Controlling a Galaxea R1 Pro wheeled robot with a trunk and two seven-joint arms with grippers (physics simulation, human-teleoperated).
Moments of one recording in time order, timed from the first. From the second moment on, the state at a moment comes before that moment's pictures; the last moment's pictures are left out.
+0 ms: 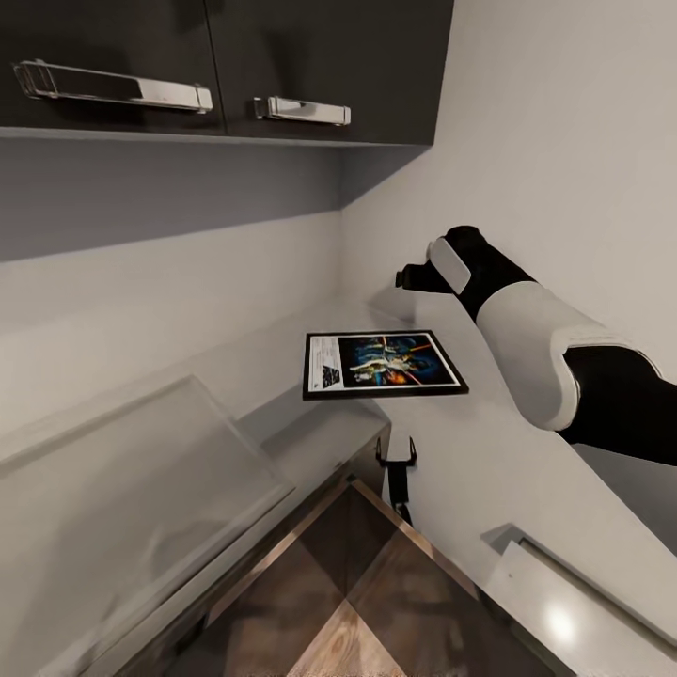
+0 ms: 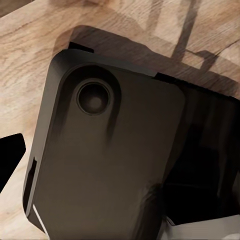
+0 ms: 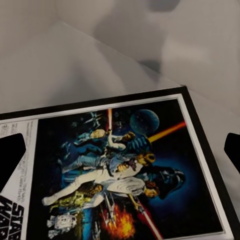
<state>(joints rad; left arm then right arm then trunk) 0.06 0.14 0.12 -0.22 0.28 -0.09 -0.45 -1.70 0.11 -0.01 -0.26 -0.20 0.74 -0.24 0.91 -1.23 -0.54</state>
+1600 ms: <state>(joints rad) 0.06 0.14 0.12 -0.22 0.28 -0.09 -0.45 -1.70 0.11 -0.01 -0.26 -0.20 0.74 -0.24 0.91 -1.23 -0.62</state>
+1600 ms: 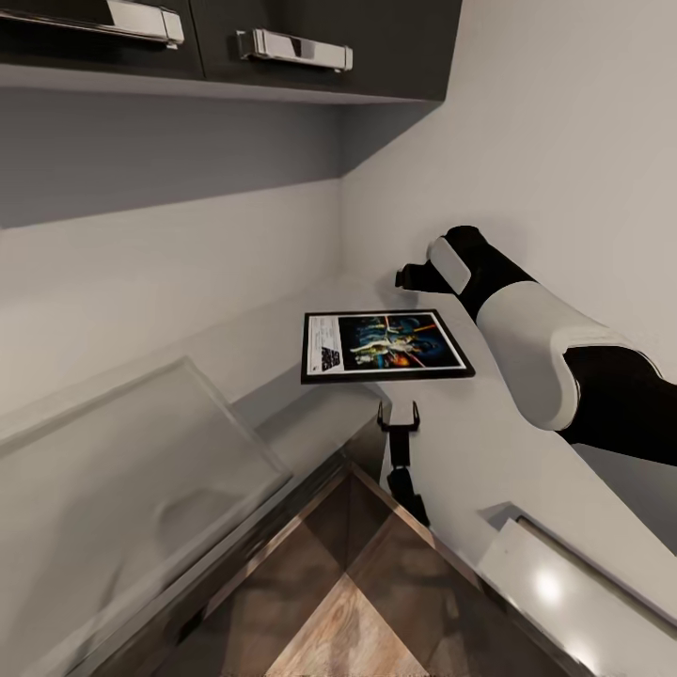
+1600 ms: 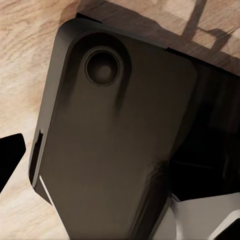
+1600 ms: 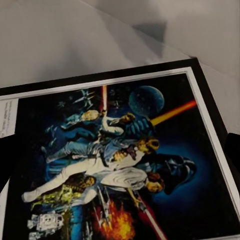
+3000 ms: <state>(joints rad) 0.06 0.14 0.12 -0.22 0.28 -0.09 -0.45 -1.70 0.00 -0.02 -0.26 -0.20 0.74 -0.23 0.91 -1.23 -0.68</state>
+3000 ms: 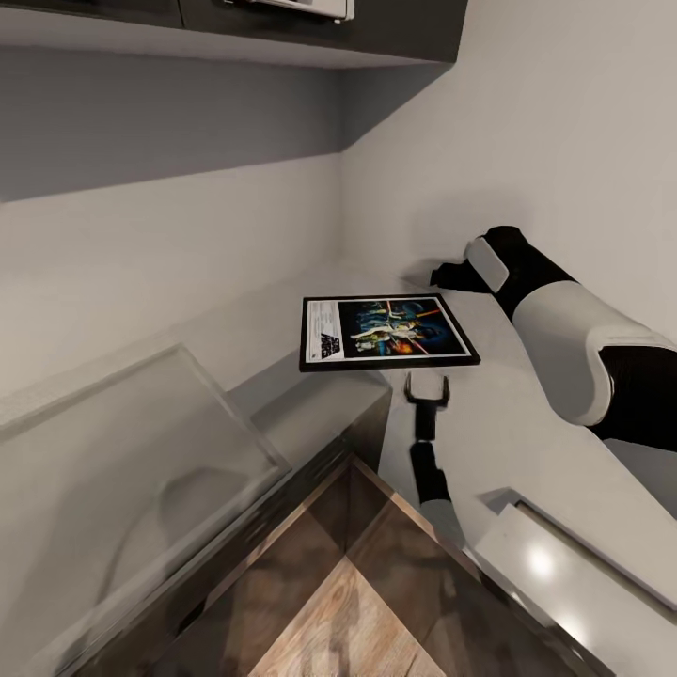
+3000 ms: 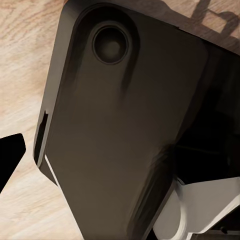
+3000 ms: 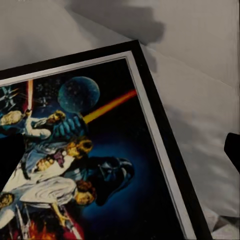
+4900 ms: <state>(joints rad) 0.06 0.14 0.12 -0.22 0.28 -0.09 -0.45 -1.63 -0.05 -0.01 -0.25 -0.20 0.73 -0.08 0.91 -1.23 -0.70</state>
